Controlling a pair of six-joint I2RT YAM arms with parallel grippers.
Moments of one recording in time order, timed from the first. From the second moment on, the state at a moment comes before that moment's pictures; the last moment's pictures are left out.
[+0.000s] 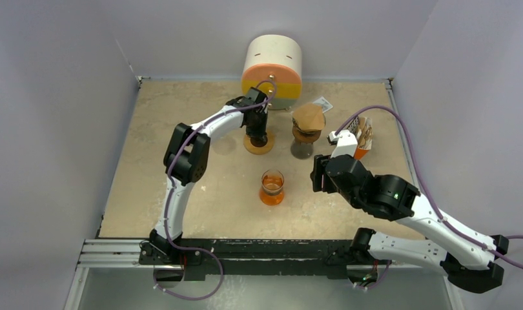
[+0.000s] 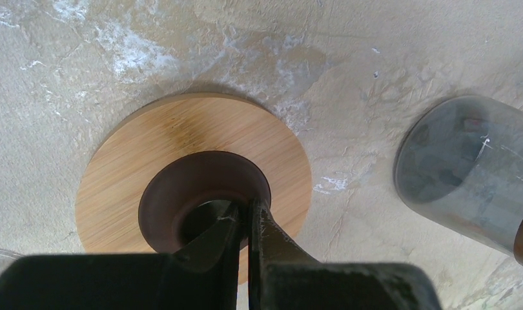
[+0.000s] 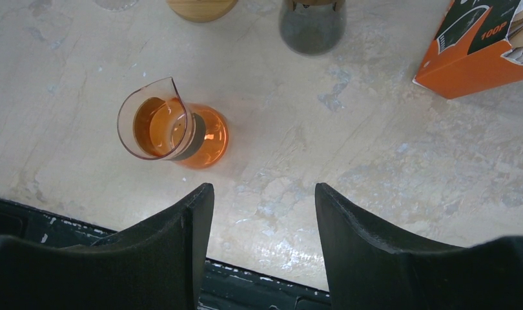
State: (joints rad) left arm -0.53 2.27 1.85 -0.62 0.14 -0.41; right arm 1.02 0.84 1.08 -0.99 0.56 0.61
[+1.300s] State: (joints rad) left arm -0.52 1.49 1.40 -0.47 0.42 -0.47; right arm 1.02 0.90 1.16 -0.83 0.42 0.62
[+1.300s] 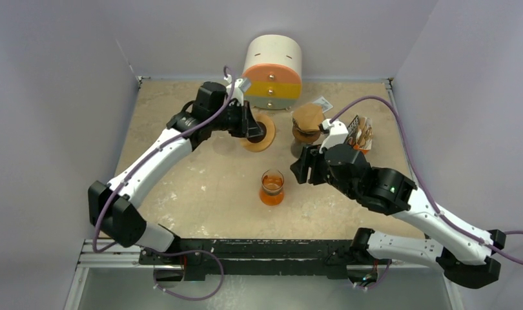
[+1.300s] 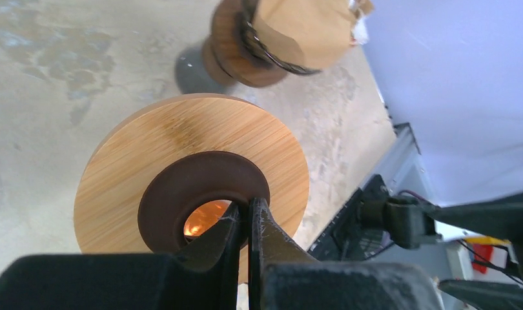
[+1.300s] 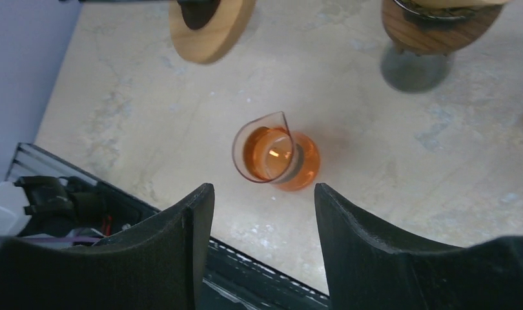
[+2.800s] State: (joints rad) left arm -0.52 1.15 1.08 -0.14 0.74 -0.79; right arm 1.02 1.08 1.18 -0.45 0.32 0.82
